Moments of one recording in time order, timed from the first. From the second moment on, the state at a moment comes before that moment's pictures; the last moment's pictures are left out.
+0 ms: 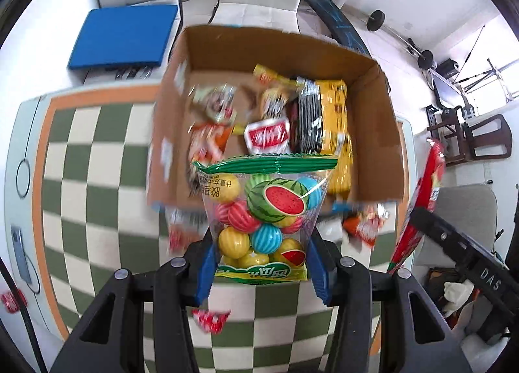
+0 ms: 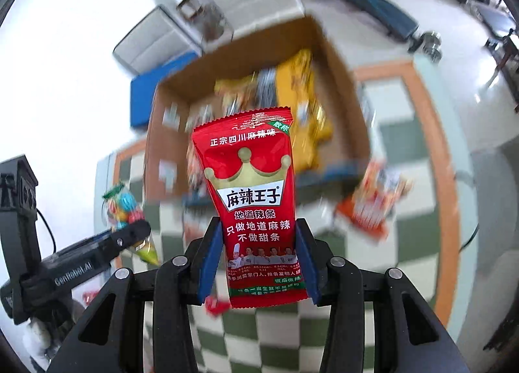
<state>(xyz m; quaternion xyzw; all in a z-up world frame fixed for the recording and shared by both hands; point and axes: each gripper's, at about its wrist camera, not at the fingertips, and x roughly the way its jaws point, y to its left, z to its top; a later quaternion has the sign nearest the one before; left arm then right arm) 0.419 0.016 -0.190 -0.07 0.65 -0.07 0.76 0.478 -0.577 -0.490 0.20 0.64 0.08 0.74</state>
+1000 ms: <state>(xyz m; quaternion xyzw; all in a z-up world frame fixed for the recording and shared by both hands) 0.511 0.002 -0.273 -0.05 0.72 -0.03 0.69 0.596 -0.582 -0.586 0.14 0.68 -0.01 0.72</state>
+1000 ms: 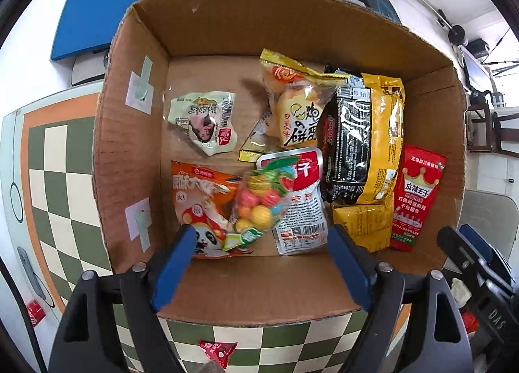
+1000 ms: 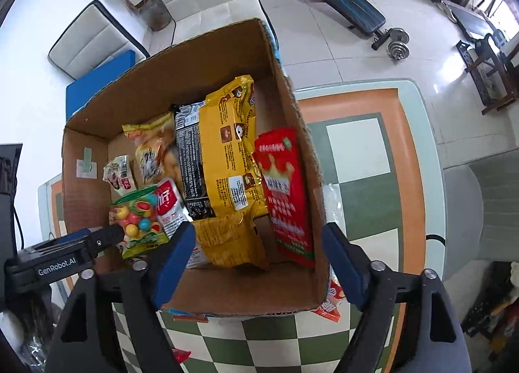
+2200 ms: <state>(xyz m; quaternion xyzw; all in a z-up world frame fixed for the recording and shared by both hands) 0.360 0.092 -0.298 -0.09 0.65 0.10 0.75 0.447 -0.561 -0.635 0.28 0.68 0.01 0.68</state>
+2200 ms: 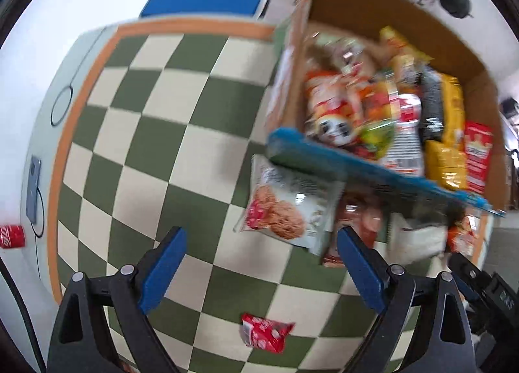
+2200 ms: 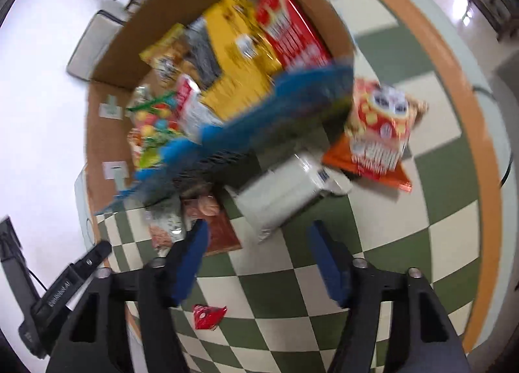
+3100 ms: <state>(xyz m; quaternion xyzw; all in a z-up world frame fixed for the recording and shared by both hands) 0.316 0.142 -0.365 -0.11 0.70 0.14 0.69 0.461 -0.549 -0.676 0.27 0.69 -0.05 0.66</state>
